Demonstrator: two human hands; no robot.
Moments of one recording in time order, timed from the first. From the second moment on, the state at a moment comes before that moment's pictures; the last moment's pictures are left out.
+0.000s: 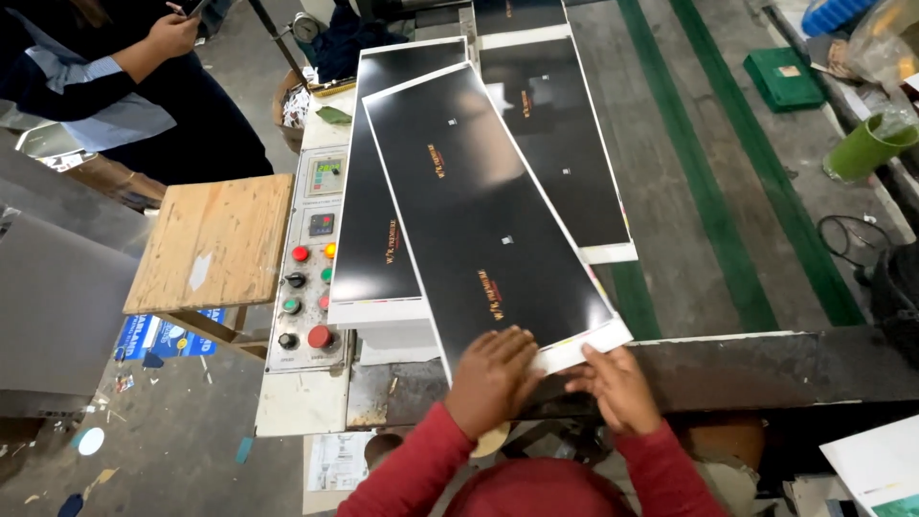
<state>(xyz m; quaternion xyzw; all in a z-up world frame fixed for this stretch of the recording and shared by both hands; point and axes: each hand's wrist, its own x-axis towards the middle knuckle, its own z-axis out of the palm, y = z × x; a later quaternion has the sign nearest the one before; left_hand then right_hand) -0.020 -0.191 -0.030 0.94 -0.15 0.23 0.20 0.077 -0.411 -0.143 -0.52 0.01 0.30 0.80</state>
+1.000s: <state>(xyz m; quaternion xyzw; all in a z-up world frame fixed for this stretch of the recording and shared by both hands) 0.007 -0.014 0.035 0.97 0.03 0.21 0.13 0.038 -0.557 -0.166 -0.61 0.18 0.18 0.75</state>
